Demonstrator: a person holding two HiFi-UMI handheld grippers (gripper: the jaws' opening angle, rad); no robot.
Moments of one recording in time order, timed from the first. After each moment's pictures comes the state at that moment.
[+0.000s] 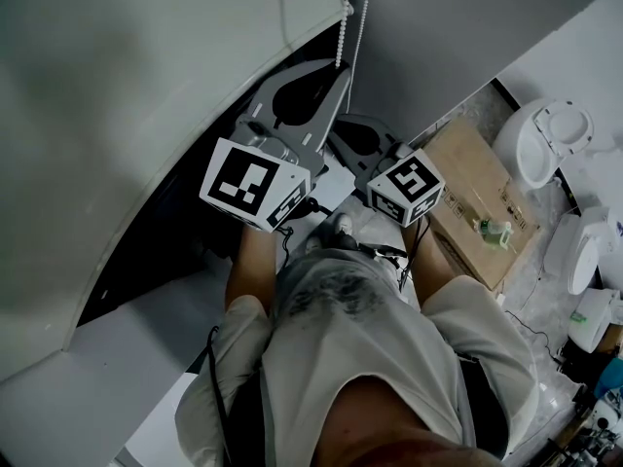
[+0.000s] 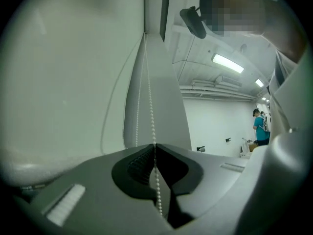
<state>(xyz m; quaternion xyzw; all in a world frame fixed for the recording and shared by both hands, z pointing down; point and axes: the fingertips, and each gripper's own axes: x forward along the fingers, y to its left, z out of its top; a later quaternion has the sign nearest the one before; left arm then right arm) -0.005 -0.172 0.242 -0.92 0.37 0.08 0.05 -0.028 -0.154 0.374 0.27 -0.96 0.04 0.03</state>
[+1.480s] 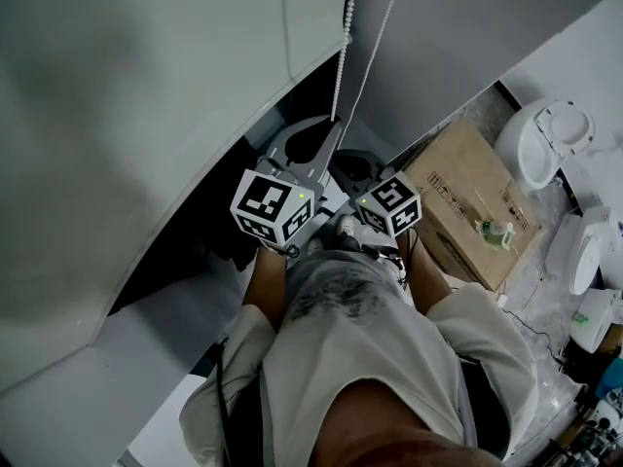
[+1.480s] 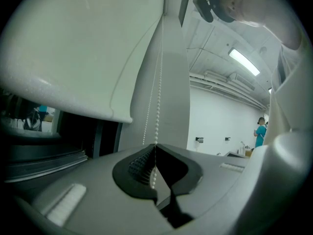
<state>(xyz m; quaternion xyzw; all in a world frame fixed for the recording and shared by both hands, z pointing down) -0.009 -0.159 0.363 -0.92 0.38 0.02 -0.07 -0.027 -0.129 0.487 0.27 -0.94 0.11 0.15</state>
